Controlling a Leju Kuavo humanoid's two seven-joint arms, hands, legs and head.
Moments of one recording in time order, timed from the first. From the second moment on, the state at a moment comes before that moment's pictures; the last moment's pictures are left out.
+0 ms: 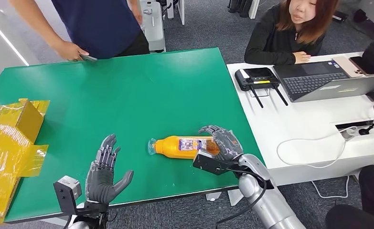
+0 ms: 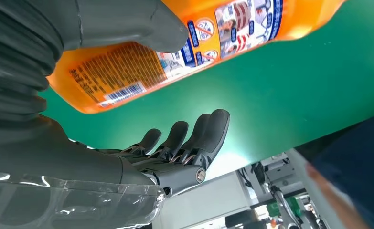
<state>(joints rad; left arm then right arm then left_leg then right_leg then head) 0.01 -0.23 -0.32 -1.44 0.00 -0.22 -0.50 -0.22 -0.07 0.20 -1.07 0.83 -0.05 -0.22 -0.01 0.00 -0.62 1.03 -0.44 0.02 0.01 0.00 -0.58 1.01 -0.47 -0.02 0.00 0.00</state>
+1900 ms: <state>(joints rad) -0.01 -0.19 -0.34 -1.45 0.22 -0.37 -0.40 -0.45 -0.05 0.33 -0.78 0.95 0.14 -0.03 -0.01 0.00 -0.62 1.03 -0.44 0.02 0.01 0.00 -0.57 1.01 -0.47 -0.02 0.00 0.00</state>
